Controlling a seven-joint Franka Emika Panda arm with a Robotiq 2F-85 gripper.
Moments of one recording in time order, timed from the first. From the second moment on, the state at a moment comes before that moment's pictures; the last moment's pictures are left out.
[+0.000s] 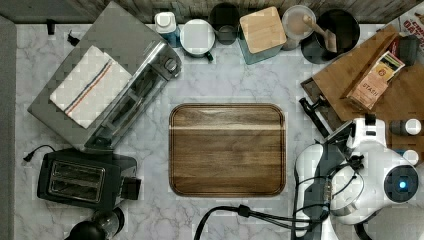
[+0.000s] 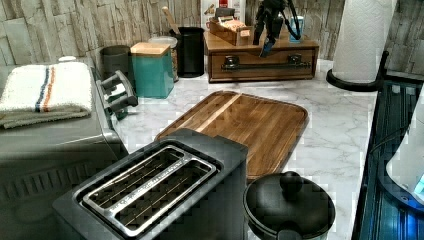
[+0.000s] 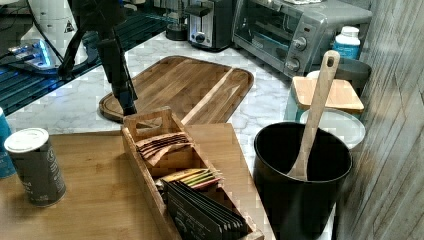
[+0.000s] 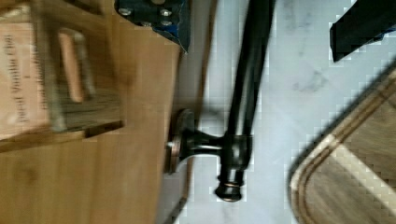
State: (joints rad) arm -0.15 0.12 -0.43 -2.29 0.30 1.02 -2.32
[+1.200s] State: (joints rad) arm -0.15 0.14 -0.43 -2.36 0.34 1.07 -2.21
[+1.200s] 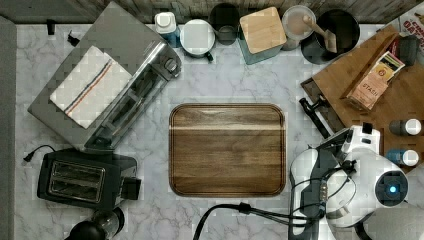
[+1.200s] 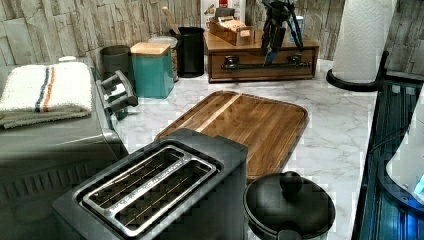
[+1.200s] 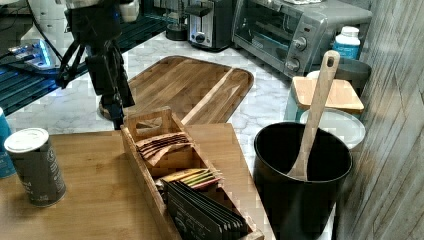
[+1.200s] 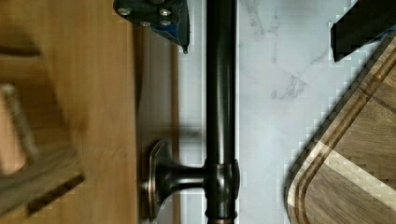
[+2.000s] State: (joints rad) arm -0.11 0.28 -0.47 -2.30 0.35 0.99 -2.31
